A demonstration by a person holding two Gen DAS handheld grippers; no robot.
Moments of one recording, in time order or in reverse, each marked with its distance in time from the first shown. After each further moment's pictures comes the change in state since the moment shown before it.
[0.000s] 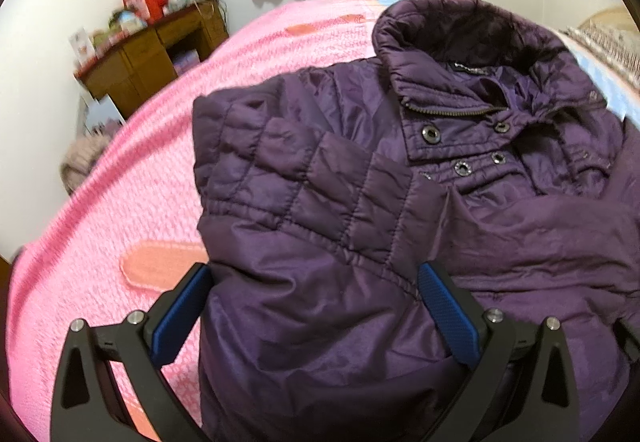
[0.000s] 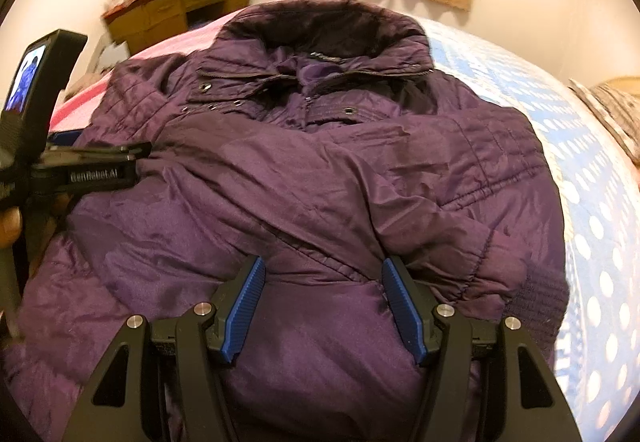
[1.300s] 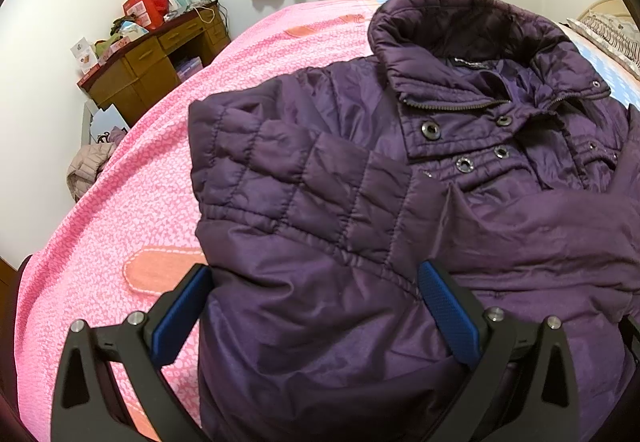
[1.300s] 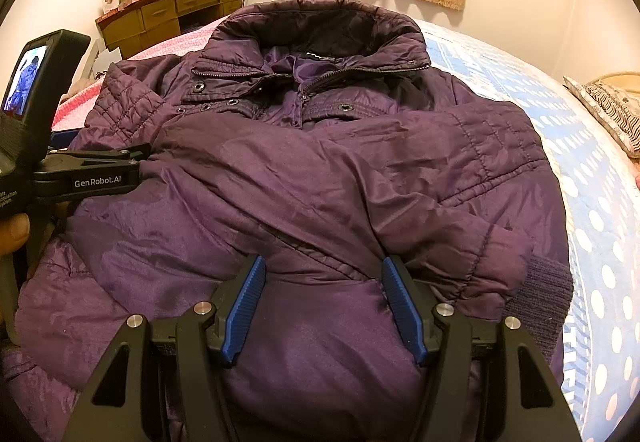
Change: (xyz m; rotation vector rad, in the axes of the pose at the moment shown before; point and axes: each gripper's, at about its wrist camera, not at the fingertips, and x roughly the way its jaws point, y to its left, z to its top) left arm 0.005 -0.015 -0.002 0.044 -0.031 0.064; right arm 0.007 0.006 -0.007 0.040 -0.040 -0.046
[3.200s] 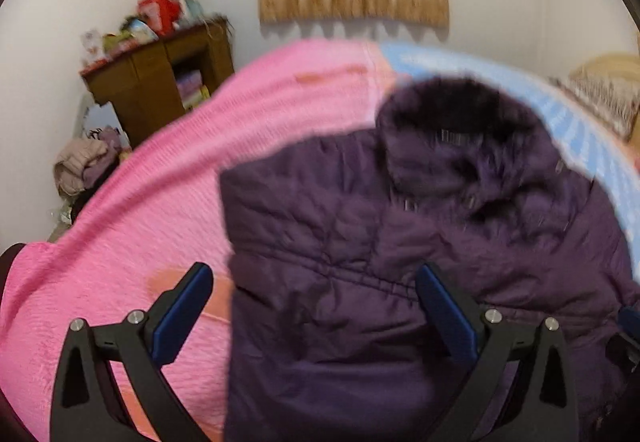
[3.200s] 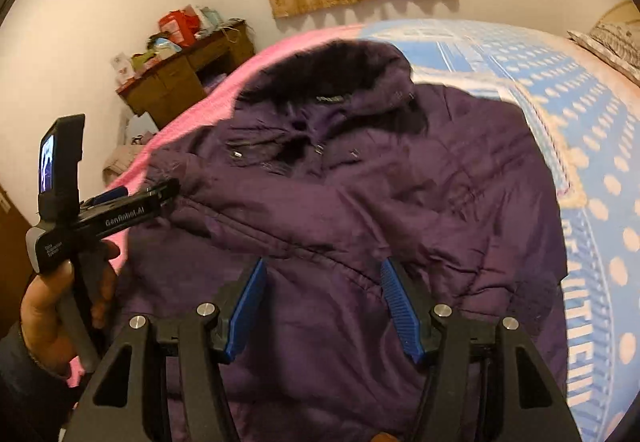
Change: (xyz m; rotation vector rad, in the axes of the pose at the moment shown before) left arm -0.017 0.035 0.016 -0.095 -0.086 -0.103; right arm -0.044 -0.037 0.005 0.218 -0.074 0.227
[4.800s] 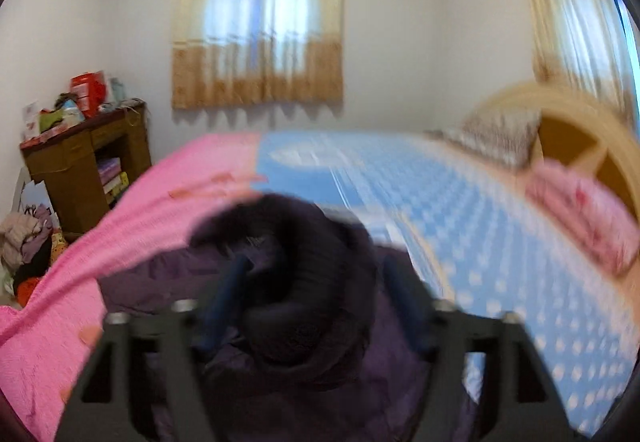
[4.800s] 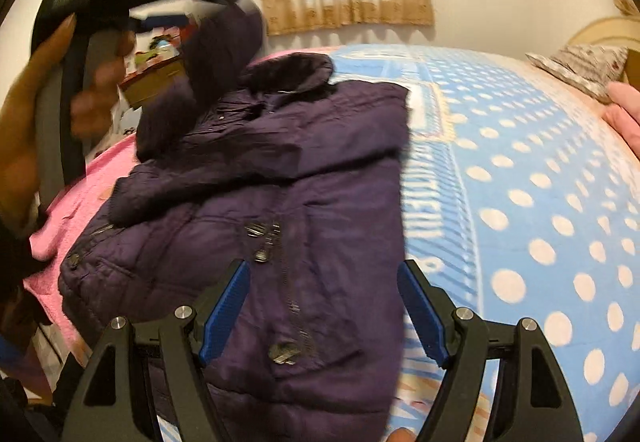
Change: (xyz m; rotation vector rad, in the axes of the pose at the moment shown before) left arm -0.182 -0.116 -0.012 0.117 -0.313 -0.322; right arm -0.133 -0.062 -0.119 -0.065 -0.094 -0.097
